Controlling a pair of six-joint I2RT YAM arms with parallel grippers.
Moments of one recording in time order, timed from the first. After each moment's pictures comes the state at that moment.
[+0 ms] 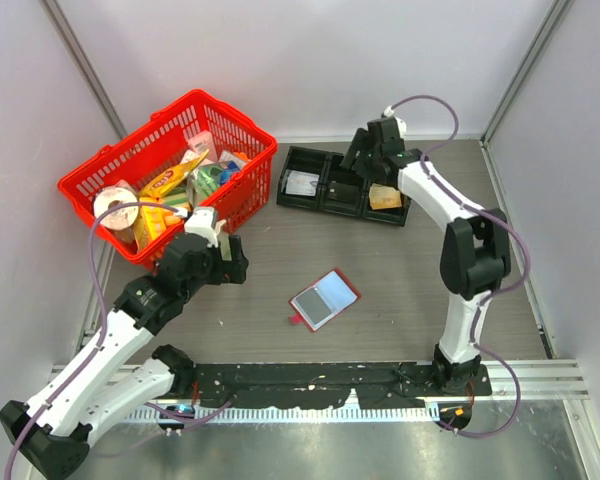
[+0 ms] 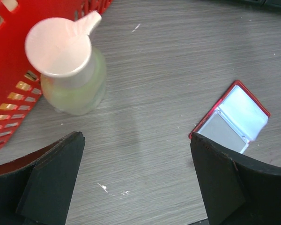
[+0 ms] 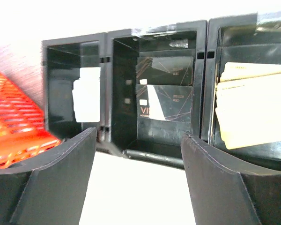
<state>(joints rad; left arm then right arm) -0.59 0.75 0.78 -0.60 -0.25 -0.38 0.33 1.98 1.65 -0.37 0.09 0.67</state>
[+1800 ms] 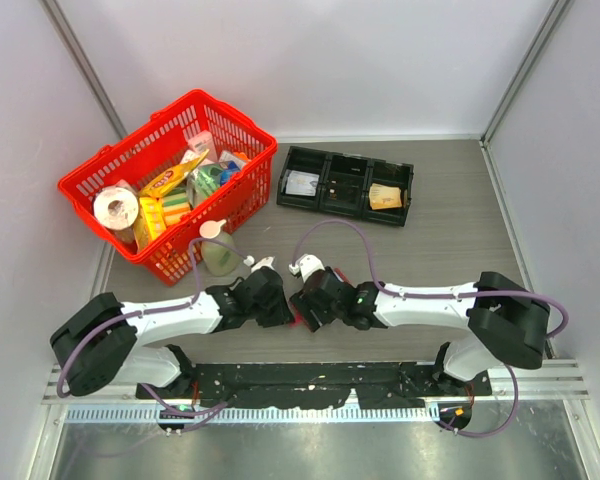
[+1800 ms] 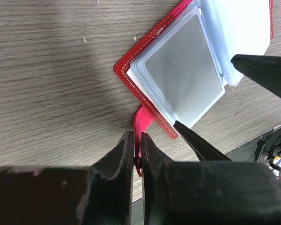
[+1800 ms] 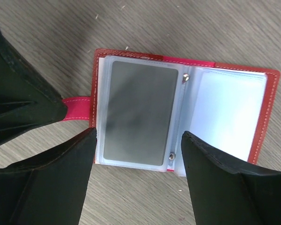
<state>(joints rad) -0.93 1.29 0.52 -0.13 -0.02 -1.03 1.12 1.48 0.74 -0.15 0.25 0.29</state>
